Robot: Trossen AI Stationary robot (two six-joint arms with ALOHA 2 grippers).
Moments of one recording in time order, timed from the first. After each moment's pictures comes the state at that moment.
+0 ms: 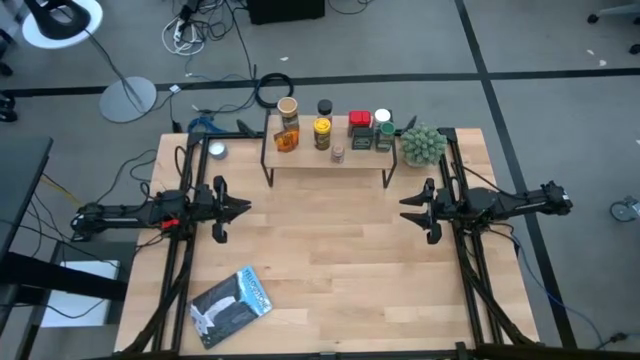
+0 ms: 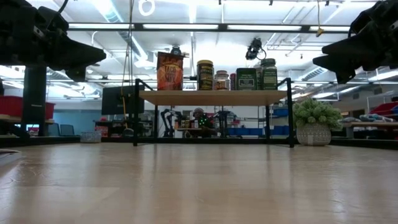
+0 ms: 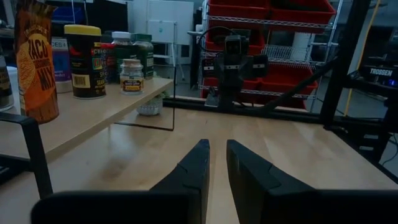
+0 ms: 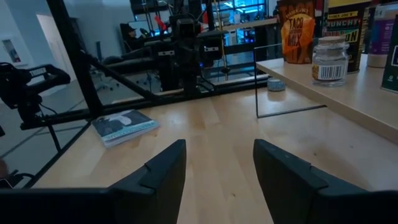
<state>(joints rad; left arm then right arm) -0.01 0.01 0.01 0.06 -0.14 -0.08 0.17 0.01 0.05 -0.05 0.27 0.15</state>
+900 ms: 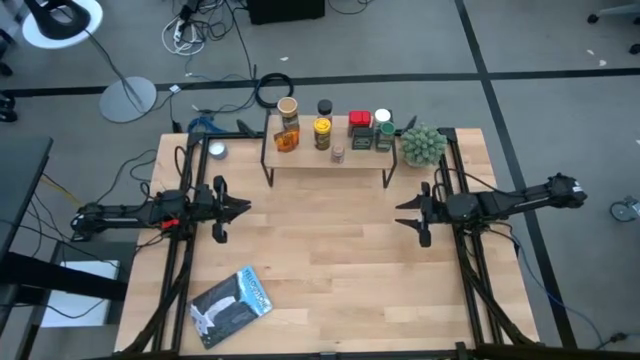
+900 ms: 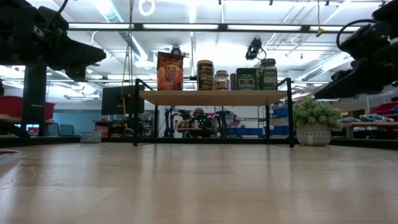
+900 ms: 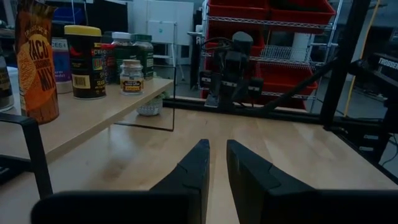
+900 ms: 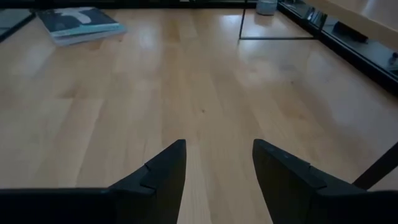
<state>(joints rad) -0.01 0.01 0.01 0.06 -0.14 -0.08 0.17 0.26 0.09 -0.20 0.32 0.07</state>
